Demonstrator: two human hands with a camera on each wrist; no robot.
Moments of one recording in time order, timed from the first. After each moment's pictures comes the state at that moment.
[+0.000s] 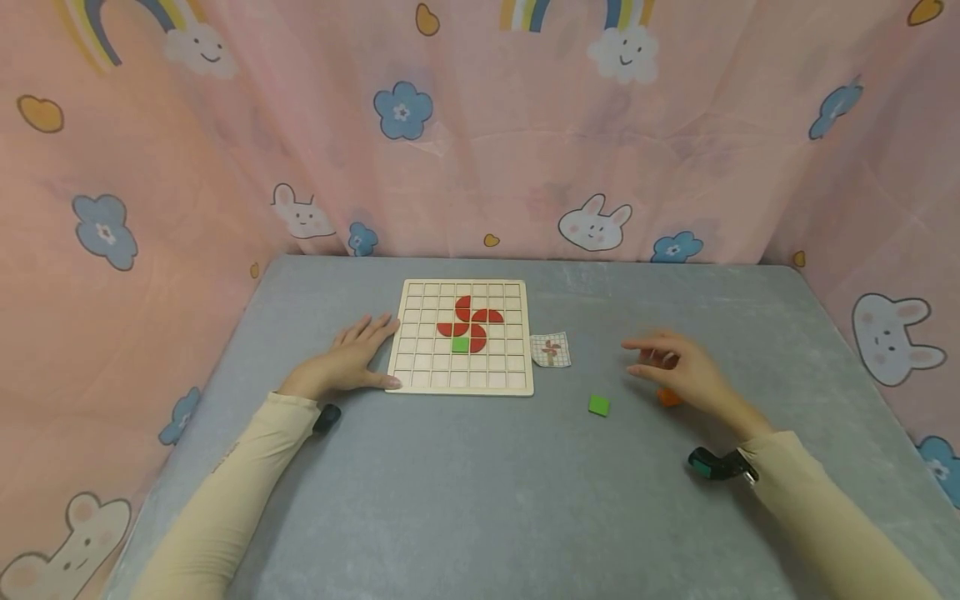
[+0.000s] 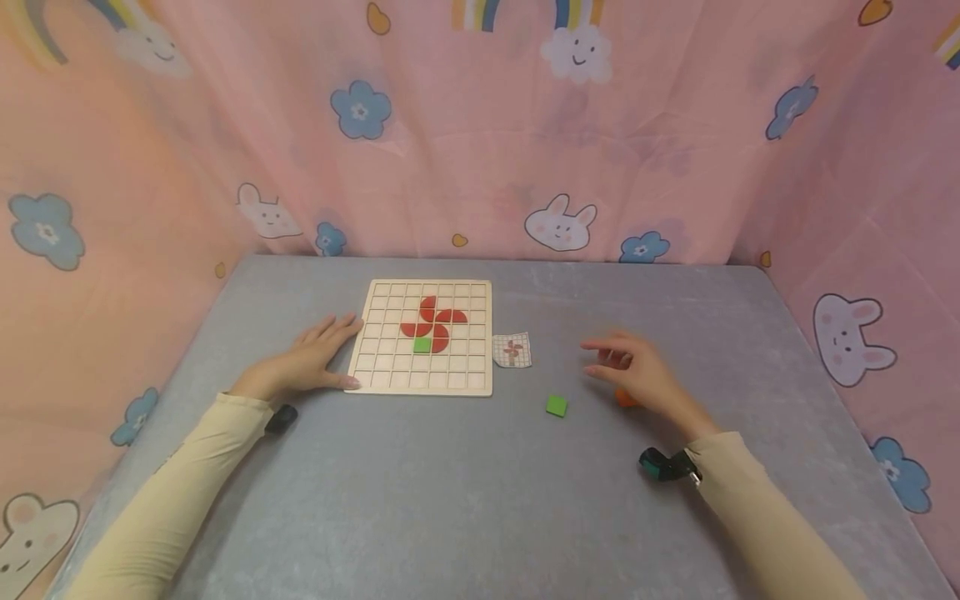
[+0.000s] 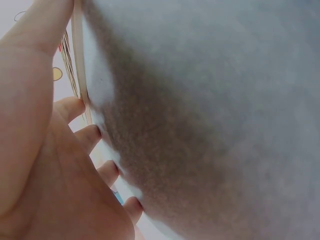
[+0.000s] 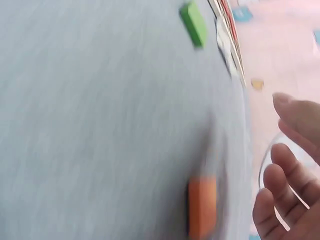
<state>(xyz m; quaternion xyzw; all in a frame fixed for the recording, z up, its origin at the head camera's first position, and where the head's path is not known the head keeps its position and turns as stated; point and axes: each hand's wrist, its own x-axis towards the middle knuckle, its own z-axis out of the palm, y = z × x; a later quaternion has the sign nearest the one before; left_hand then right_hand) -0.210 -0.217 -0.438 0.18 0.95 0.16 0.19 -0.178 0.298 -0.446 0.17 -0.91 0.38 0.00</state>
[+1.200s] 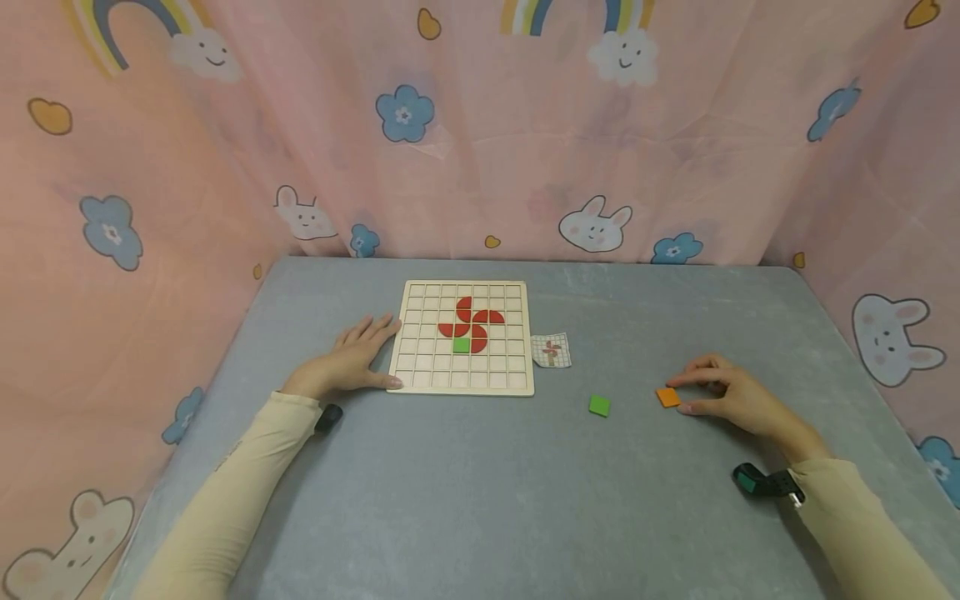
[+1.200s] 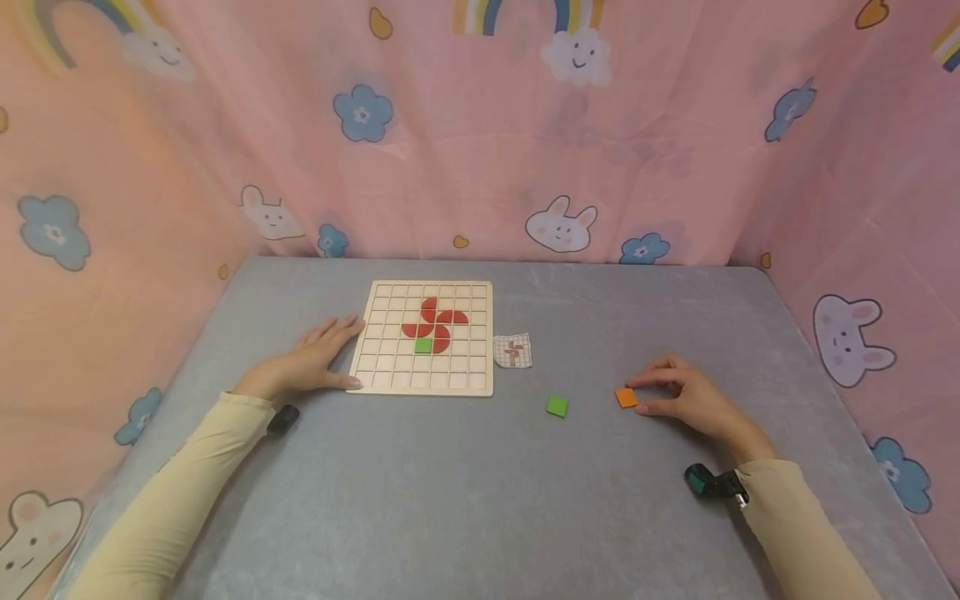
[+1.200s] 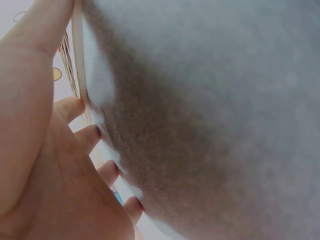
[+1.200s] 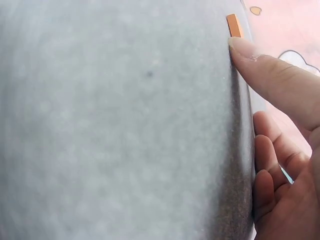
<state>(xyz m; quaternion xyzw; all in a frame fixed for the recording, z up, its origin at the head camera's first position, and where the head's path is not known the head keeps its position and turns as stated) -0.210 -0.218 -0.440 0.18 0.95 0.16 0.19 -0.154 0.370 -0.465 0.18 -0.91 0.36 -0.06</state>
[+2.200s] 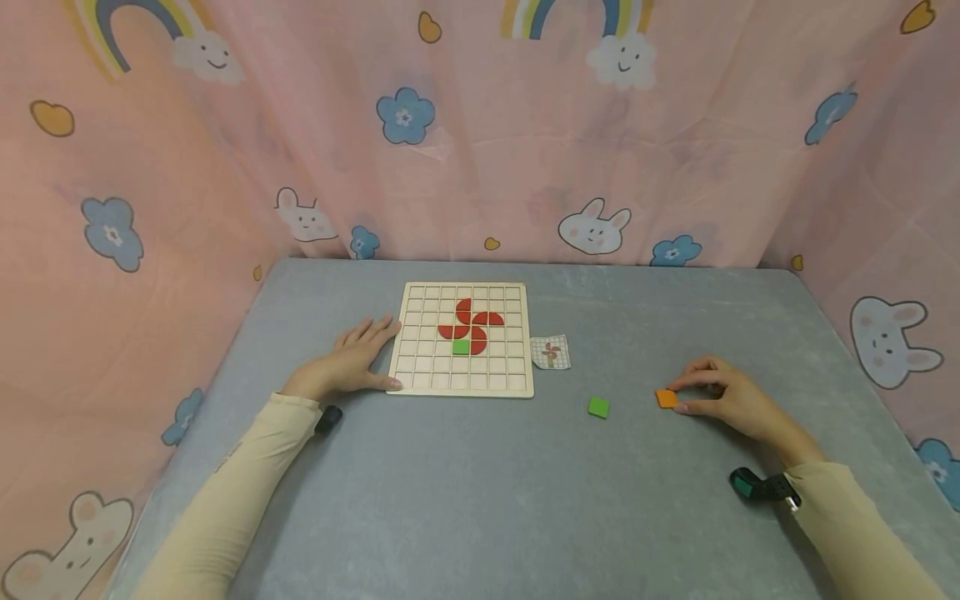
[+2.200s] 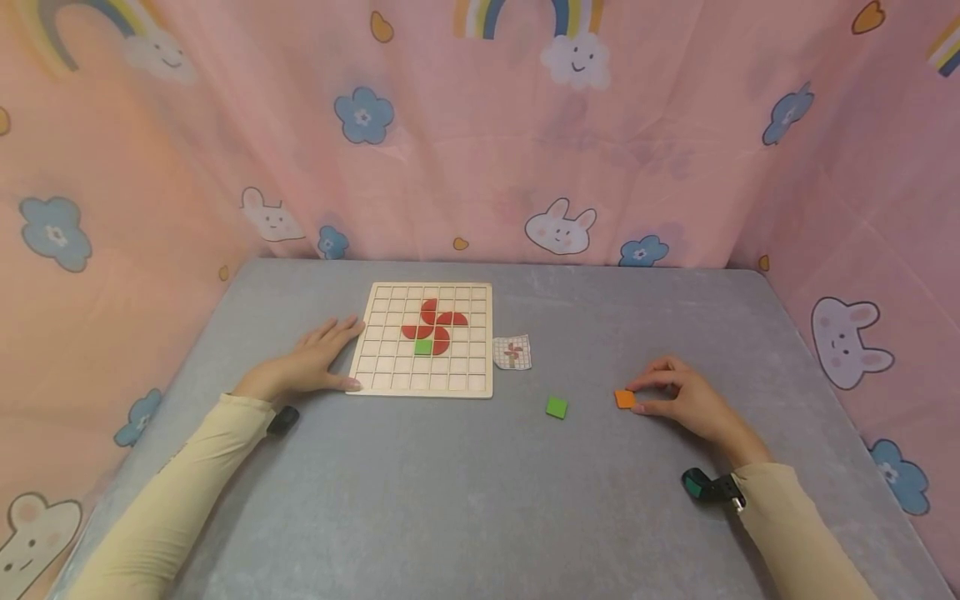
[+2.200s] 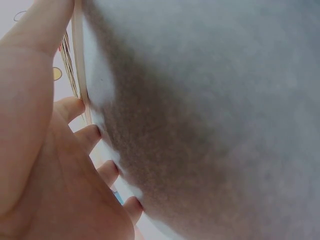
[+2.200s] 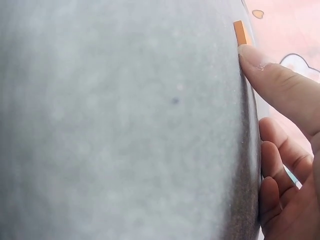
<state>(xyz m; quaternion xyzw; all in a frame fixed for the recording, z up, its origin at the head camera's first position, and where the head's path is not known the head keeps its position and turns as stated) -0.210 -0.217 -0.439 0.19 0.95 0.15 0.18 -0.153 0.366 -0.471 0.16 -0.92 0.36 -0.04</state>
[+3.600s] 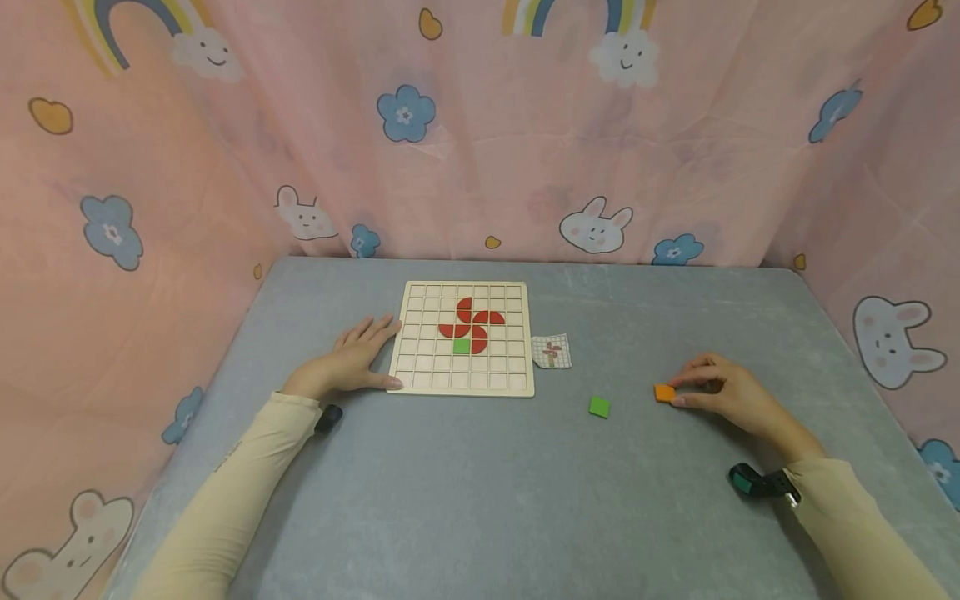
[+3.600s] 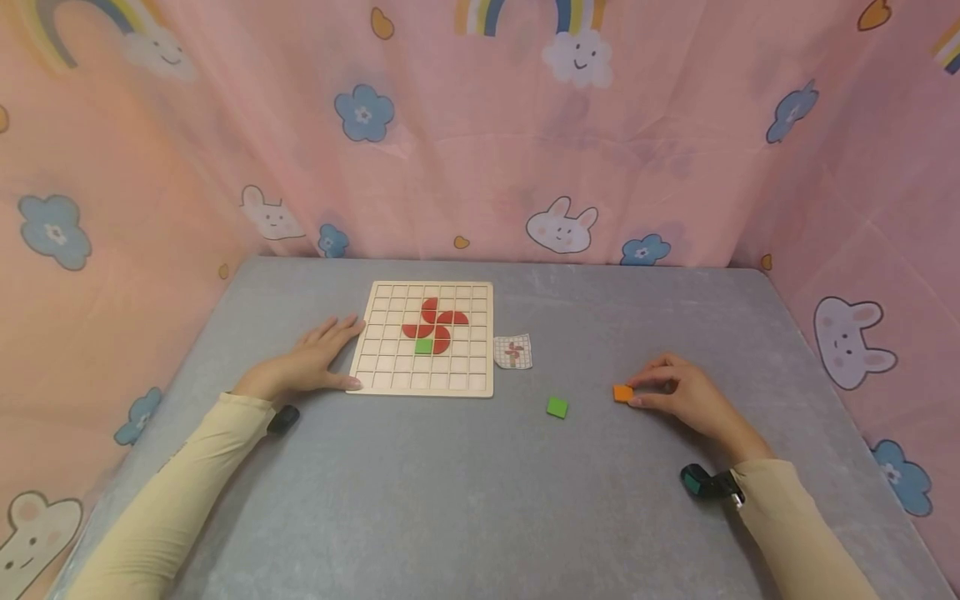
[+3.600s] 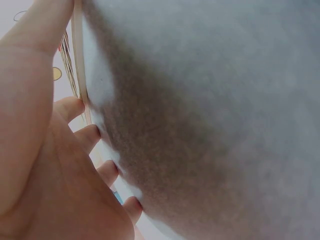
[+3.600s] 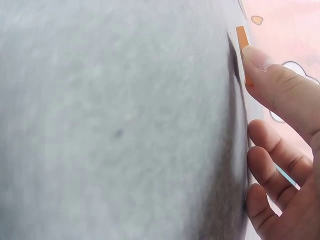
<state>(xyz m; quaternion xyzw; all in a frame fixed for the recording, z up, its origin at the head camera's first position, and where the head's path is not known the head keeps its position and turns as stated) -0.211 -0.218 -0.438 0.19 0.95 0.15 0.19 -0.156 0.360 -0.457 0.12 -0.94 0.32 -0.07</state>
